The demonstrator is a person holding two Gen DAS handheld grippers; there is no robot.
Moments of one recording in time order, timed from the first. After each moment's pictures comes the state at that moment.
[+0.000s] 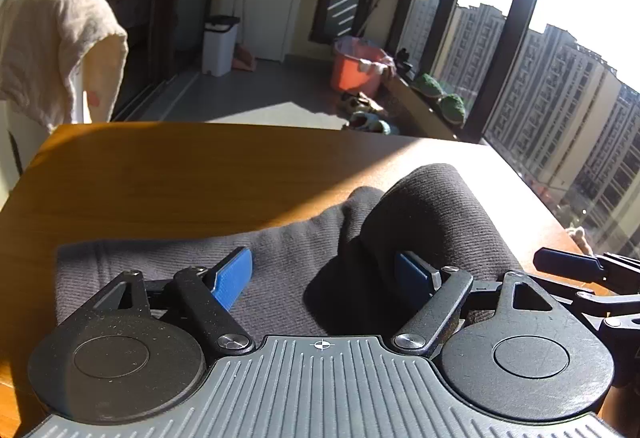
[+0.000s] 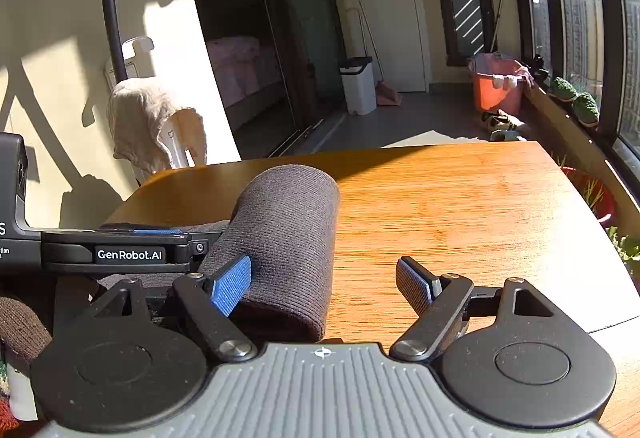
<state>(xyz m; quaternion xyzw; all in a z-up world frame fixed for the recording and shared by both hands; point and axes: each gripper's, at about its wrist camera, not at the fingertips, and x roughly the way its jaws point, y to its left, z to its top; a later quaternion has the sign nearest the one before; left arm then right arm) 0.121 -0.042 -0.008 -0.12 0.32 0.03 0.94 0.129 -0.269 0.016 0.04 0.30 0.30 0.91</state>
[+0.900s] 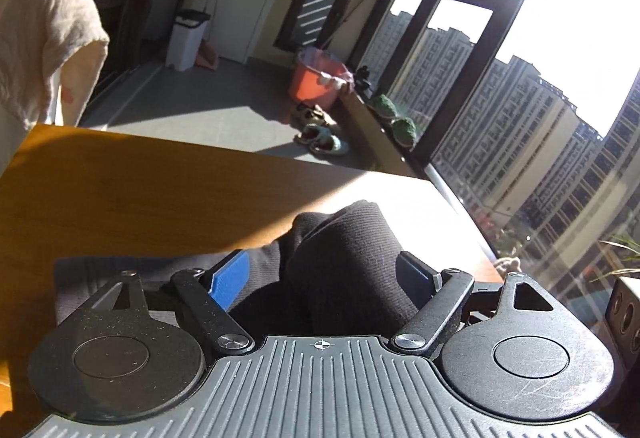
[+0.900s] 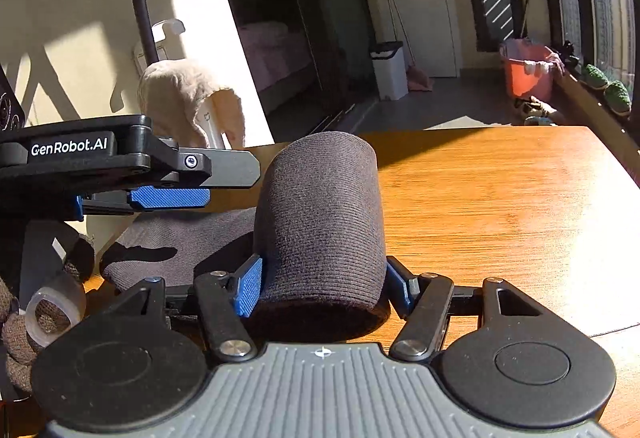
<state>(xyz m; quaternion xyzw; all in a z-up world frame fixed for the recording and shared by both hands) 0.111 -0.022 0.028 -0.19 0.30 -0.05 0.93 0.107 -0.213 0.010 -0.05 0.29 0.33 0.90</state>
